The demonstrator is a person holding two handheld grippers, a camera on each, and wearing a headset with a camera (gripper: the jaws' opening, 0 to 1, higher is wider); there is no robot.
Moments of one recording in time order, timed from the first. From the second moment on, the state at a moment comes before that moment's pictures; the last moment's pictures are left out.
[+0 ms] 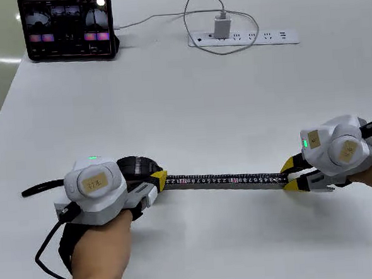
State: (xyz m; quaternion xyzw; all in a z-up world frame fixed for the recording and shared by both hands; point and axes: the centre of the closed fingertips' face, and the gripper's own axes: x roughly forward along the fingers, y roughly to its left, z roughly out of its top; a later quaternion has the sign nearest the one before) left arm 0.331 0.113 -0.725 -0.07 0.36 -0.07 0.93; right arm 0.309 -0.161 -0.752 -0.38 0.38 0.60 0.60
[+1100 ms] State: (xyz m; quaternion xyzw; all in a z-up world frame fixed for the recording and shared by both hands) left arm 0.330 0.114 -0.725 -0.08 0.35 -0.08 0.93; right arm 0.312 -0.120 -0.754 -0.37 0.36 0.62 0.59
